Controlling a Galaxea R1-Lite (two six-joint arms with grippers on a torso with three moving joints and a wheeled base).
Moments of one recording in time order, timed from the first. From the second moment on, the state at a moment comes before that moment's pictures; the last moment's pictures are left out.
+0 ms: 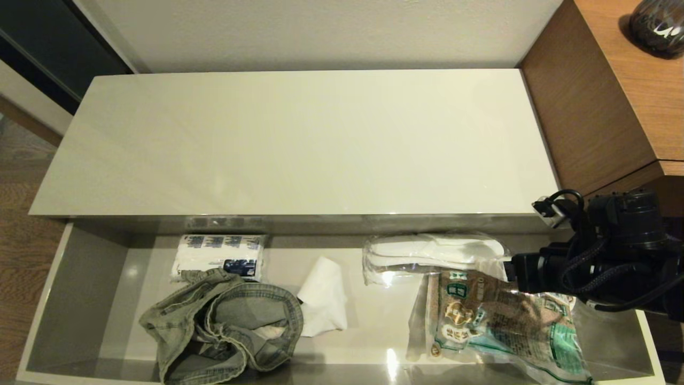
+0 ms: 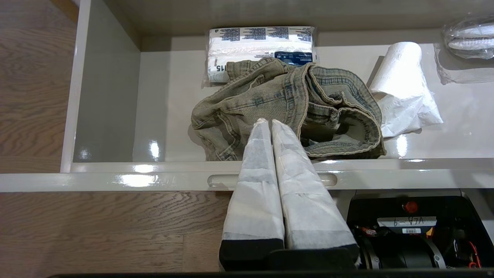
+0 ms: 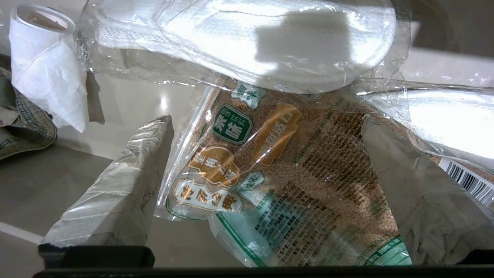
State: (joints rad) left arm 0.00 0.00 0.00 0.02 0.01 0.02; right arm 0.24 1.61 -0.62 -0.37 0.11 0.10
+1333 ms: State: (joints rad) left arm 0.00 0.00 0.00 0.02 0.01 0.02; right arm 0.24 1.69 -0.69 -0.32 0.00 -0.12
